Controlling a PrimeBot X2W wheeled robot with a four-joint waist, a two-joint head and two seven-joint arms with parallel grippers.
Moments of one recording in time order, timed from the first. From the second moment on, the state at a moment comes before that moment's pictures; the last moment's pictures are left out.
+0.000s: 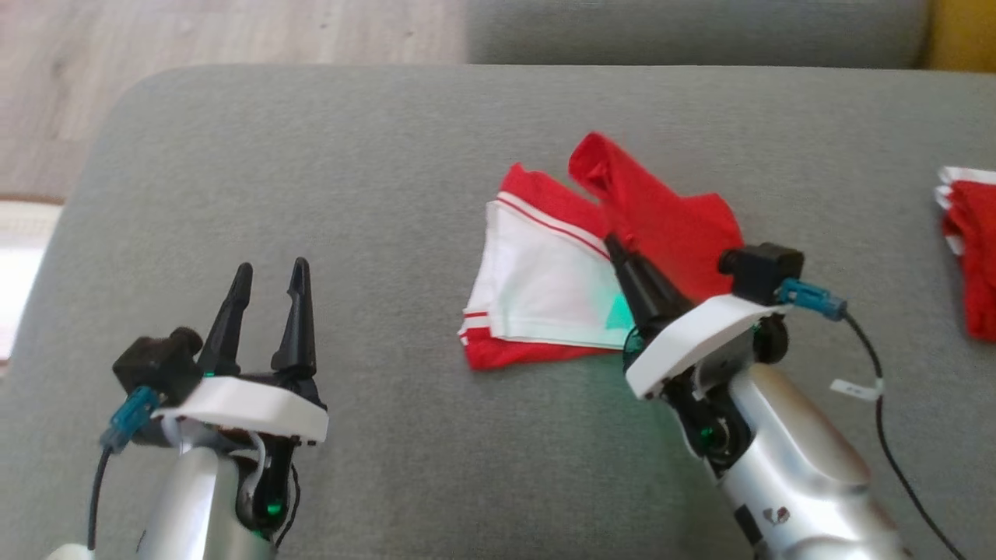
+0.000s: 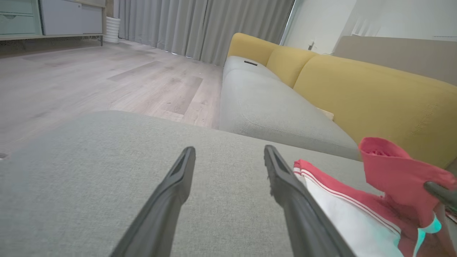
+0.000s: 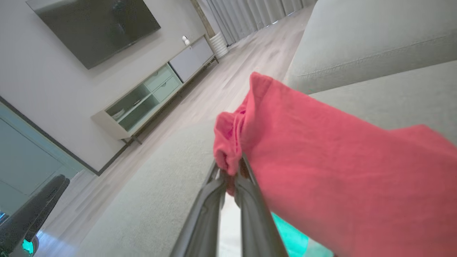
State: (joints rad) left arm -0.18 0.04 -0.08 0.31 -0.31 -0.12 -0.26; right arm -0.43 -0.06 0.45 0.52 0.66 0.13 -0.03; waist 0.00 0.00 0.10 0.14
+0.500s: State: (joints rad) left arm -0.18 0.04 -0.11 0.32 -0.32 -0.12 -0.26; right arm -0.53 -0.07 0.73 0.71 0.85 0.13 -0.11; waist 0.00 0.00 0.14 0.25
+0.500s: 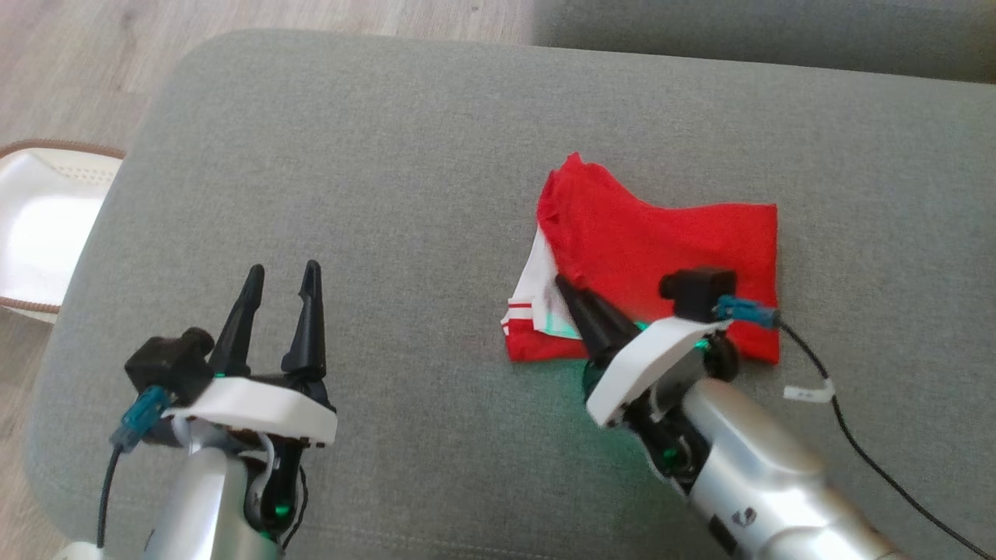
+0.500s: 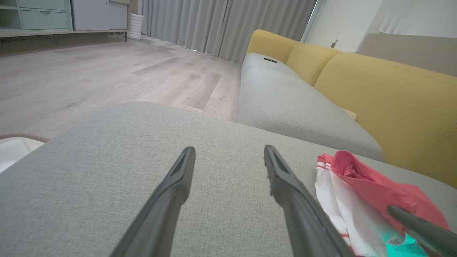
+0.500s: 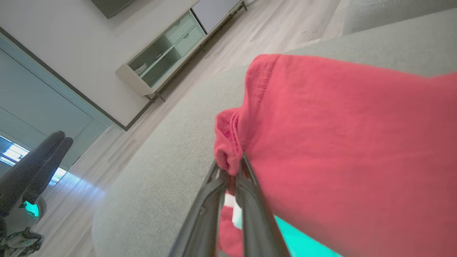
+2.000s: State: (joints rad) left arm -0.10 0.04 -0.07 0.16 -0.35 -0.09 -0.26; right arm -0.26 -0.06 0.09 0.41 0.16 0.13 -0.25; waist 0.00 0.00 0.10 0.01
